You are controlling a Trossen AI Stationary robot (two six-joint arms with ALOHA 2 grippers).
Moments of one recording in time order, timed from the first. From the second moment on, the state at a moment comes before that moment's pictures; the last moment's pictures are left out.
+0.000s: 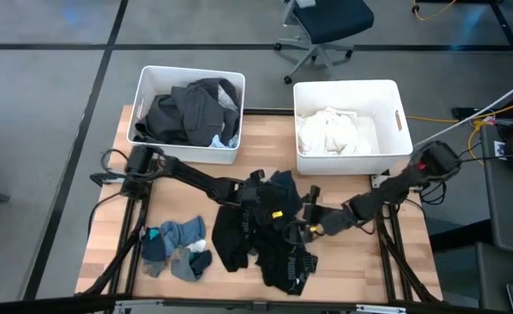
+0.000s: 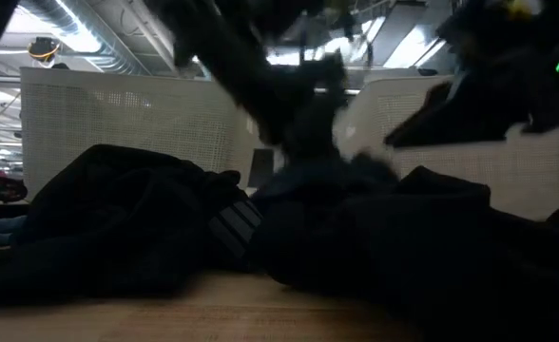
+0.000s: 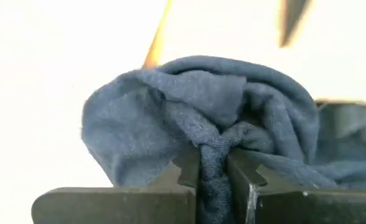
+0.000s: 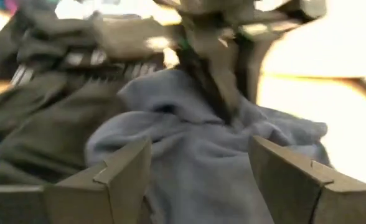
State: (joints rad) left arm -0.16 1.98 1.23 0.01 -0.44 -0.14; right arm 0.53 1.50 0.52 0.43 0.71 0.16
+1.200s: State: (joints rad) left arm -0.01 1.22 1.23 -0.07 -0.94 0.39; right arm 0.60 1.44 0.51 0.36 0.97 0.16
